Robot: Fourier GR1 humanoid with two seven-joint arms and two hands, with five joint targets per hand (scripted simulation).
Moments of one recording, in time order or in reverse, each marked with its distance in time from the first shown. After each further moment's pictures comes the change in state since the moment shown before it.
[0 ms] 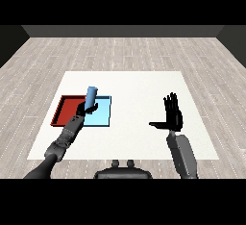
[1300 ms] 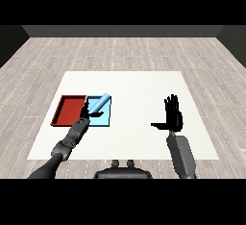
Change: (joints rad) left arm -0.026 -0.082 0.048 0.113 -0.038 0.178 -0.033; right arm 0.008 0.030 -0.045 0.051 -0.040 0.075 -0.037
